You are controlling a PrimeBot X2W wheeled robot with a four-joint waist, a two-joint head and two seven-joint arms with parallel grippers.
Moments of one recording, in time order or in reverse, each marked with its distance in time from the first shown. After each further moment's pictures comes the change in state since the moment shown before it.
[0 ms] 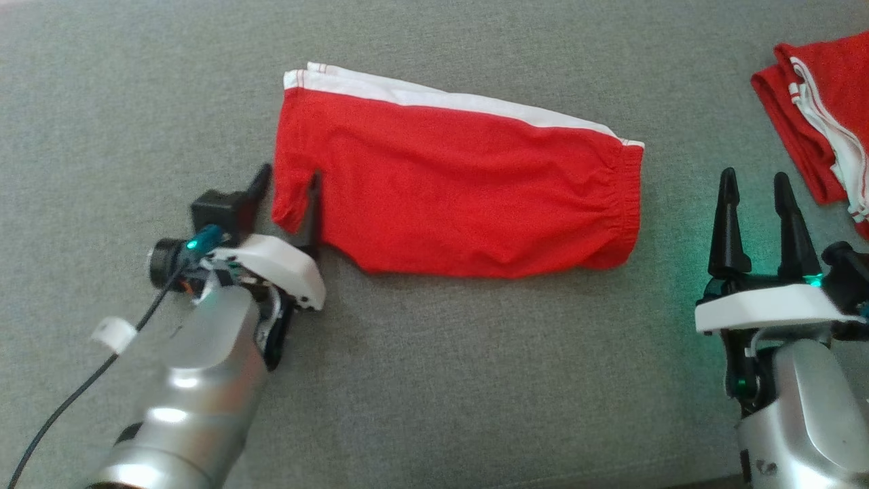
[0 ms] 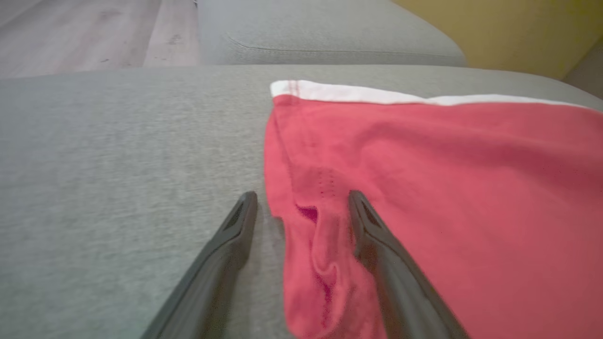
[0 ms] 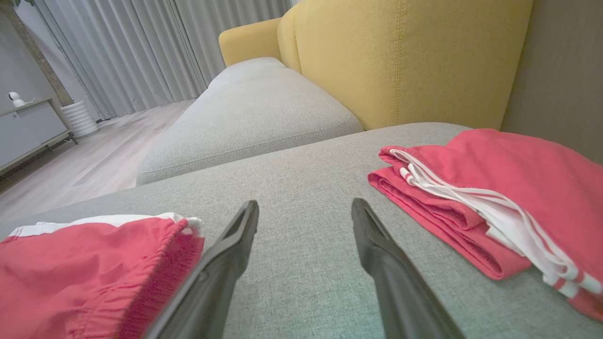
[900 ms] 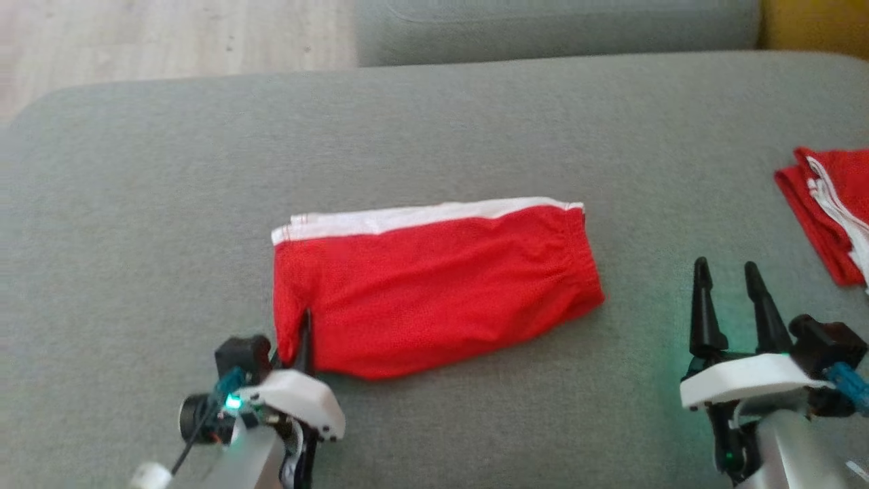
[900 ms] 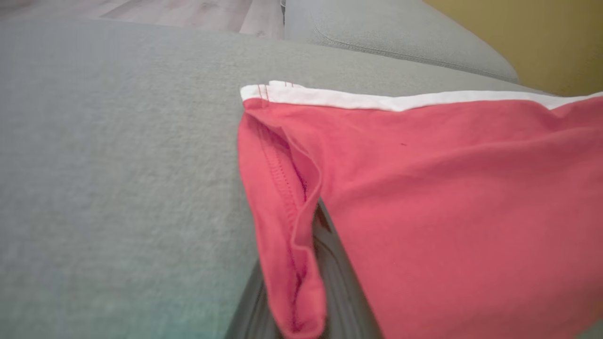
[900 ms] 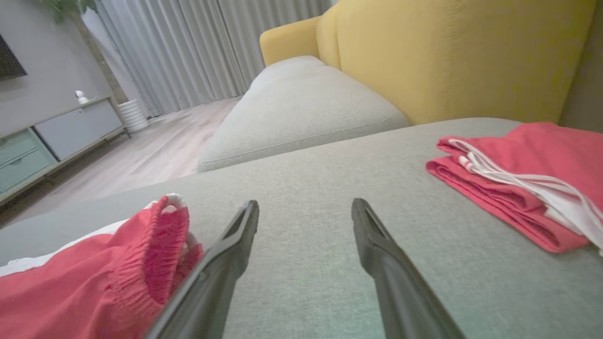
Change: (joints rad) left arm 0.347 -0.036 0.067 -0.120 -0.027 0.144 -0.007; right arm 0.143 0.009 0.015 0.070 -0.007 0.000 0.000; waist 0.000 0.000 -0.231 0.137
